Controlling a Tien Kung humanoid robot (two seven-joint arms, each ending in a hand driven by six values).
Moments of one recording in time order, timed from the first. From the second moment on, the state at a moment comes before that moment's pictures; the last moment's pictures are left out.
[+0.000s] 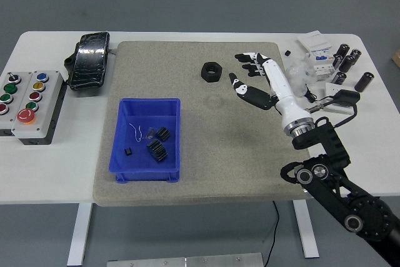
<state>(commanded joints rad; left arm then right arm) -0.05 0.10 -2.03 -0.18 2.27 -0.07 0.23 0.24 -0.21 1.05 1.48 -1.51 -0.39 -0.02</state>
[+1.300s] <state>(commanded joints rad) -0.04 0.10 -2.03 -0.18 2.27 -0.07 0.23 0.07 -0.17 1.43 1.46 -1.16 -0.27 0.21</state>
